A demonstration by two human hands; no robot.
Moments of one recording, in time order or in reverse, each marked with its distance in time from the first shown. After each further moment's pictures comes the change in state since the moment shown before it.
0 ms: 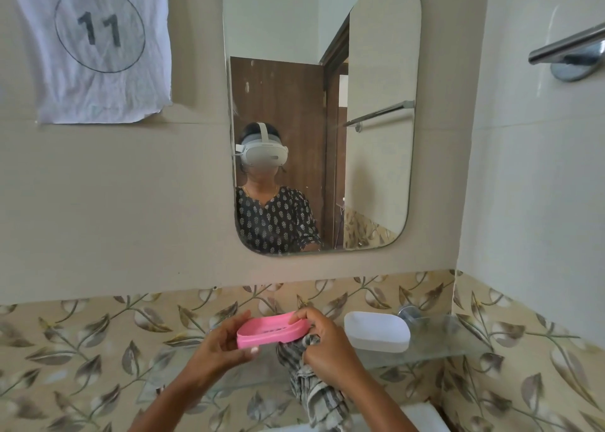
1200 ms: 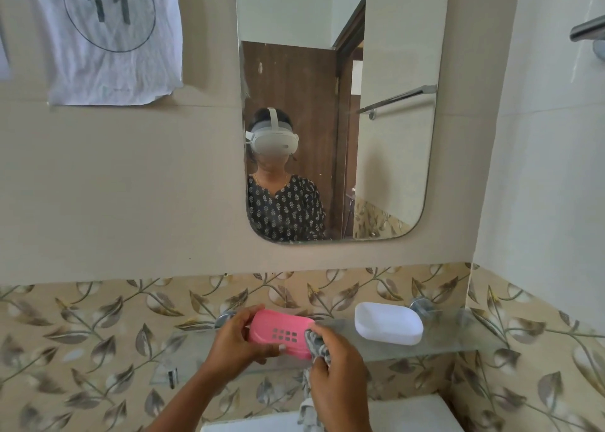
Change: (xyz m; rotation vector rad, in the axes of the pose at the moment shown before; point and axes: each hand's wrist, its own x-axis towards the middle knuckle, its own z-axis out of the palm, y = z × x) left_hand 0.010 -0.014 0.017 0.189 0.216 -0.018; right_hand -0.020 0.040 0.050 -0.164 0.492 -0.175
